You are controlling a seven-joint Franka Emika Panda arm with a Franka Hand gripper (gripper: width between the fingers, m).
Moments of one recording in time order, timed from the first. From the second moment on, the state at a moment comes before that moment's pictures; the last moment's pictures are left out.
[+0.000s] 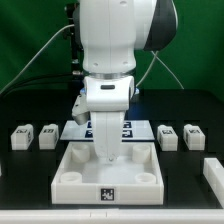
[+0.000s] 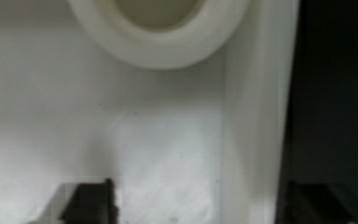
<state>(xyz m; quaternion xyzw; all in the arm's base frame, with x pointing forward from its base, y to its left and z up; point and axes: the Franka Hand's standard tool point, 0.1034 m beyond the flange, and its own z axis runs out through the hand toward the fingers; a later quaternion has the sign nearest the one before) 0.451 -0.009 0.012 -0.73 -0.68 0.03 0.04</state>
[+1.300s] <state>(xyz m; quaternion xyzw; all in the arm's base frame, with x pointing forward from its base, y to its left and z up) 0.496 0.053 0.010 -0.71 -0.71 -0.03 0.03</state>
